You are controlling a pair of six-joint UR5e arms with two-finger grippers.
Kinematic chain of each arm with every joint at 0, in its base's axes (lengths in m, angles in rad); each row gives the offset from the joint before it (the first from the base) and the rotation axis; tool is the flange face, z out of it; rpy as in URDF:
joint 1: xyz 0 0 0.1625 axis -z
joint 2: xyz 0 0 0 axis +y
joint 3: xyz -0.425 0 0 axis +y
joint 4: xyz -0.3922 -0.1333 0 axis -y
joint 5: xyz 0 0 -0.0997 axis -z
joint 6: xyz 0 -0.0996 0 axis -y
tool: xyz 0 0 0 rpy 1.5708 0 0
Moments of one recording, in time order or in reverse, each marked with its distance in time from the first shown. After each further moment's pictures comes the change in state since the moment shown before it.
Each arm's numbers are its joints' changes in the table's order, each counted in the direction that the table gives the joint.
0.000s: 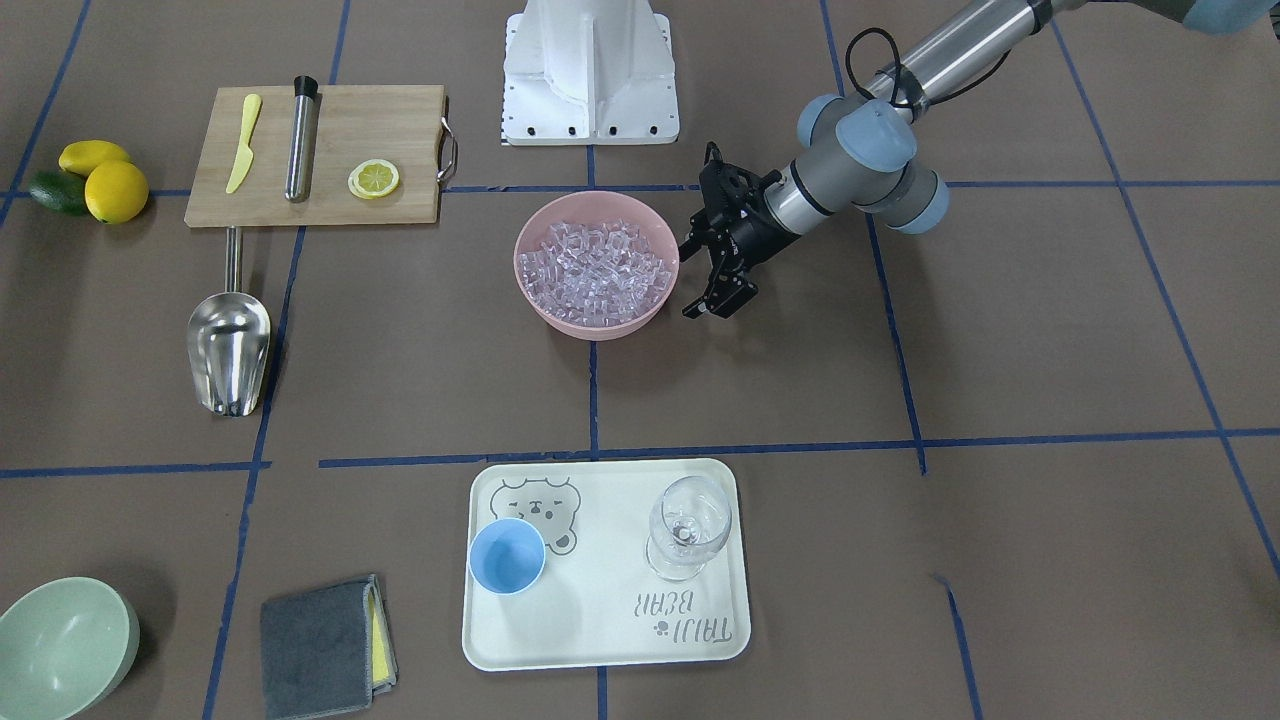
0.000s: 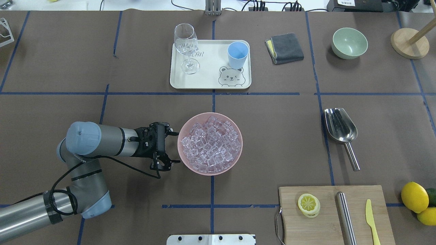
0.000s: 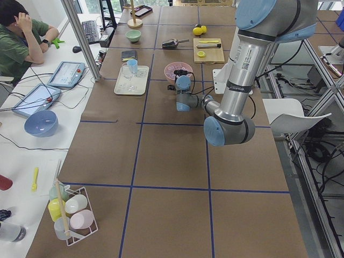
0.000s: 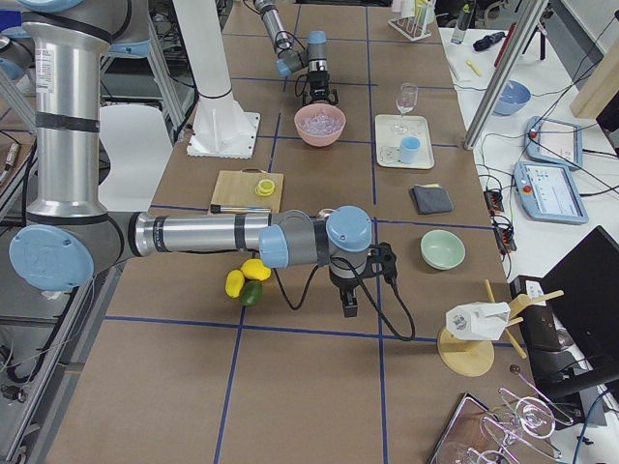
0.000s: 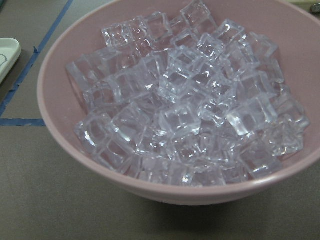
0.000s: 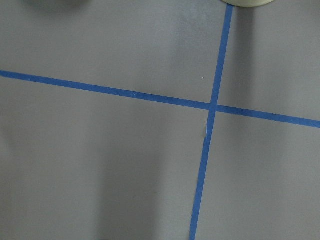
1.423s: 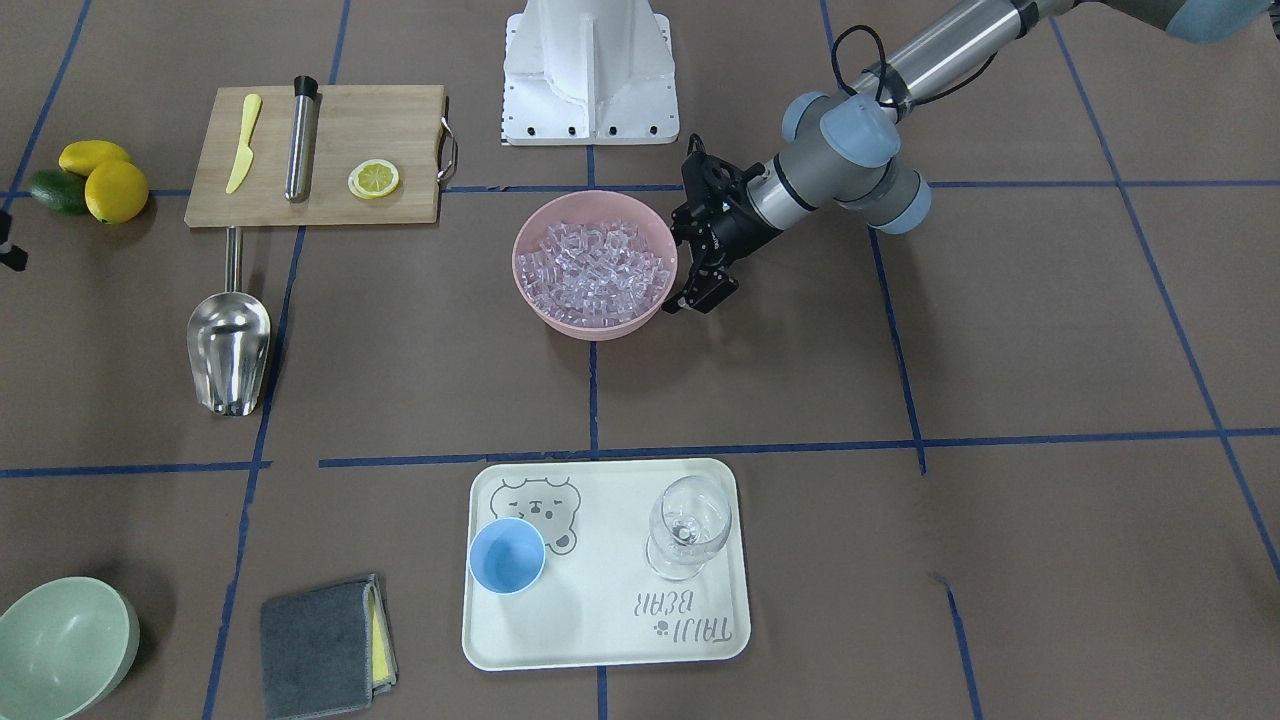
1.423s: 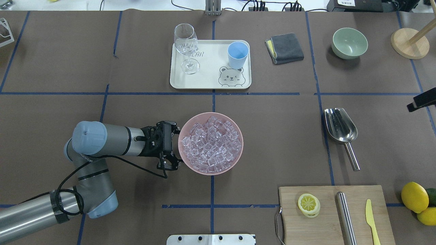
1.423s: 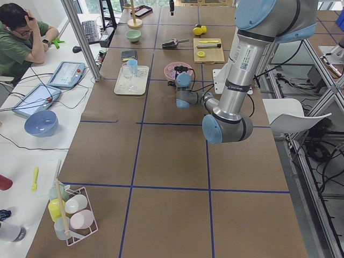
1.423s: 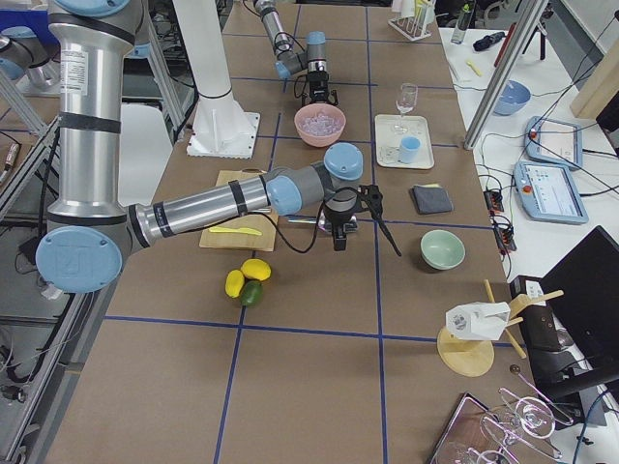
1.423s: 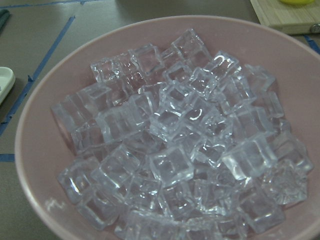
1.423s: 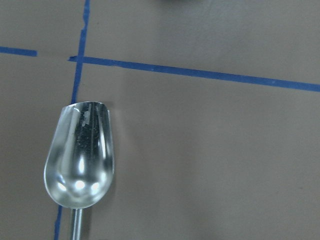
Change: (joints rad) left arm -0.005 0.028 0.001 -0.007 0.006 -0.005; right arm 0.317 0.004 -0.256 0.006 -0.022 0.418
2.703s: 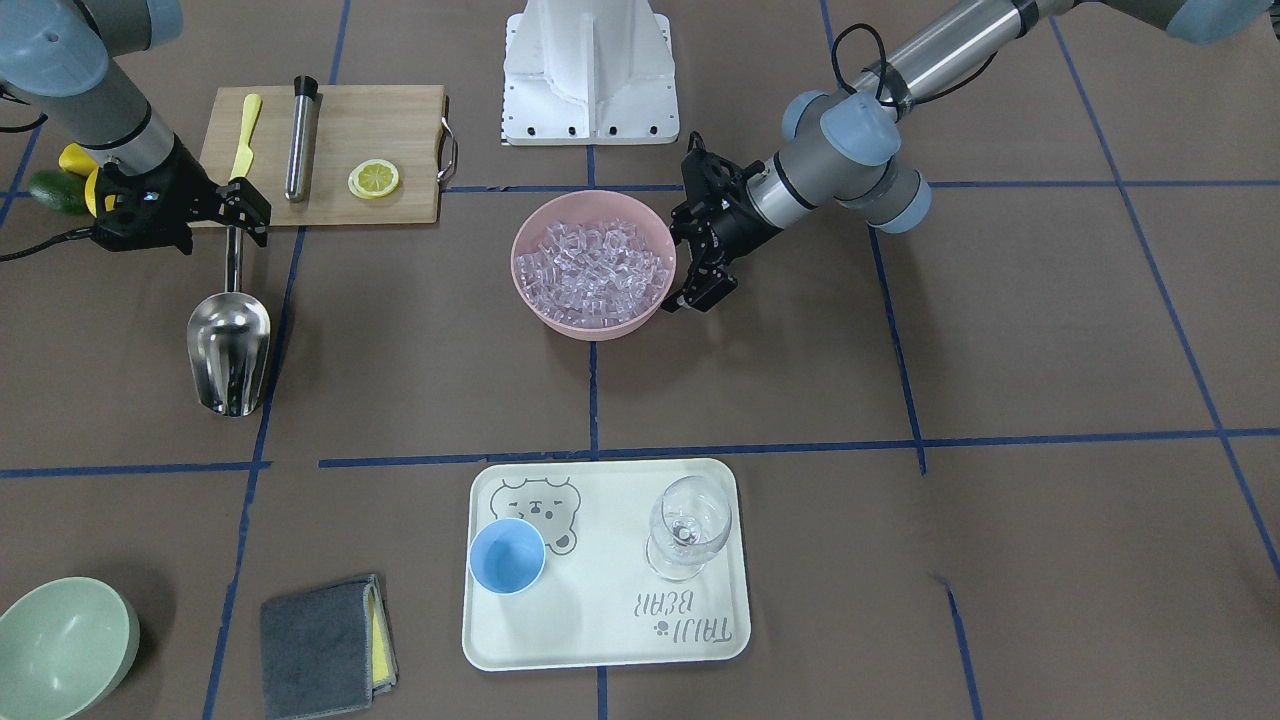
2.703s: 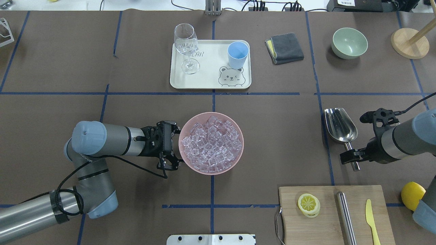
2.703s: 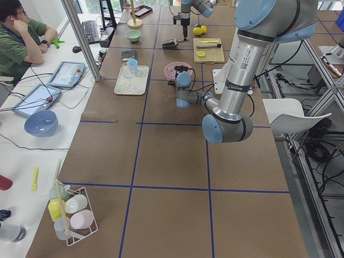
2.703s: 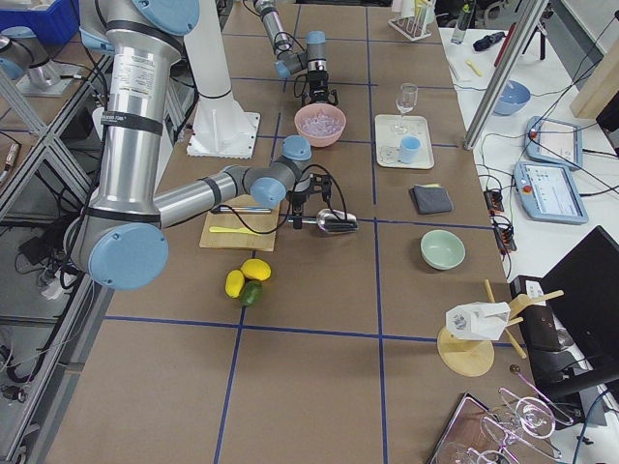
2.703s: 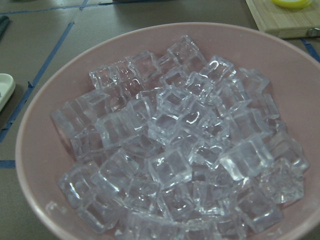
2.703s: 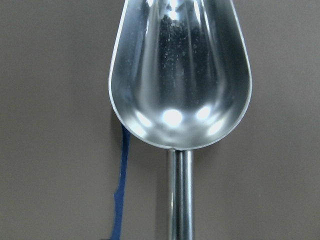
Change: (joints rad) left arm 0.000 0.000 0.004 0.000 0.000 0.009; right arm 0.555 0.084 -0.029 0.316 -0.349 0.588
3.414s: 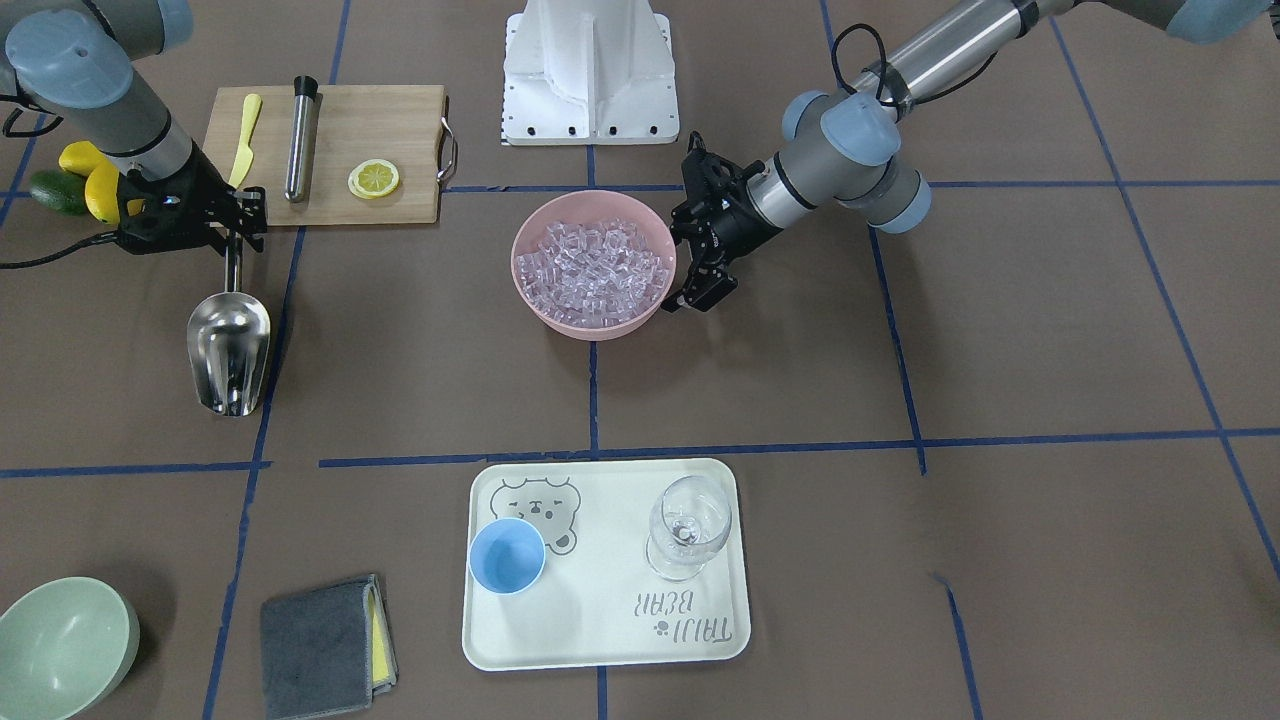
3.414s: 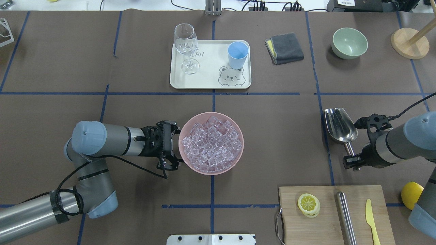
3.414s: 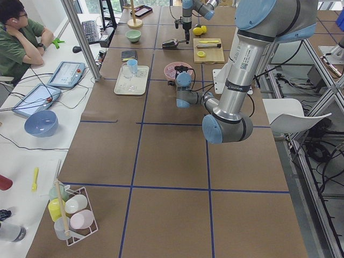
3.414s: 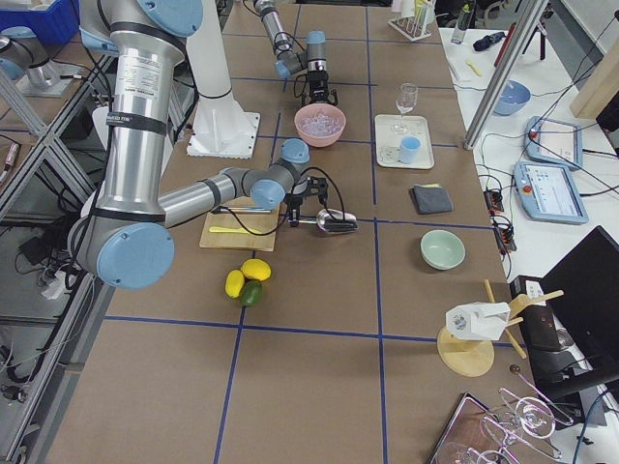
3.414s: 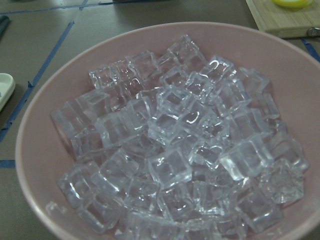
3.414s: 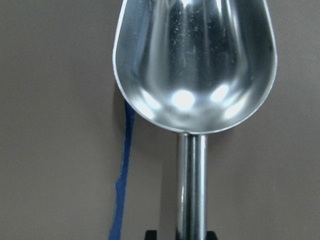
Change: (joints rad) left arm 0.000 -0.001 -0.001 -0.002 -0.001 0.000; right arm 0.026 -0.008 0.016 0.000 0.001 -0.007
